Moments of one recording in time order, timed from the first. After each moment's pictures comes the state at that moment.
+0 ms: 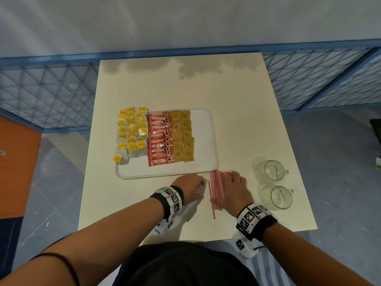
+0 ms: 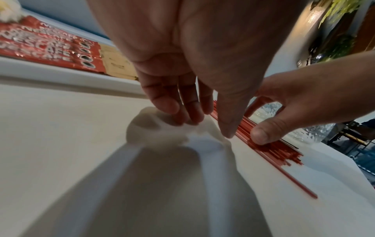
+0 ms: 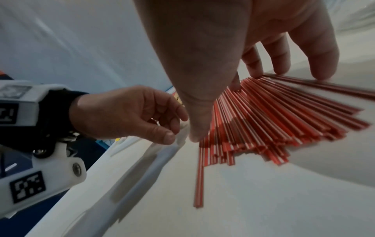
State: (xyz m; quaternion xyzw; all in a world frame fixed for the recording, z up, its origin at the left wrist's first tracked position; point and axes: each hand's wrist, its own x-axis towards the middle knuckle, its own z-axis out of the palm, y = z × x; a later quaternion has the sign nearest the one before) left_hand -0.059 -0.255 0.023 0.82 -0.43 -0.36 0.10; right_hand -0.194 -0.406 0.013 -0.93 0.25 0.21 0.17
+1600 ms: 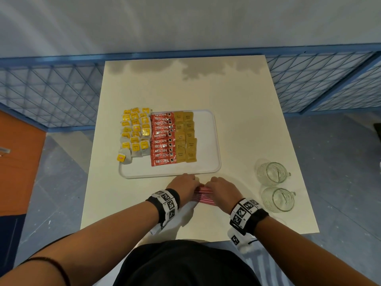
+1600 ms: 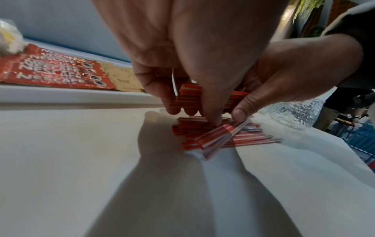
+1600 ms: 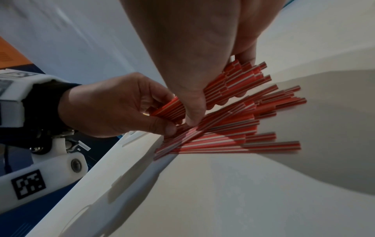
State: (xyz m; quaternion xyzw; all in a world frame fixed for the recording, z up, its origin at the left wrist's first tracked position) left_hand -0.056 -0.238 0.005 0.83 -0.49 -0.27 0.04; right_hand -0.163 -0.390 0.011 -0.96 0.05 0.21 0.18
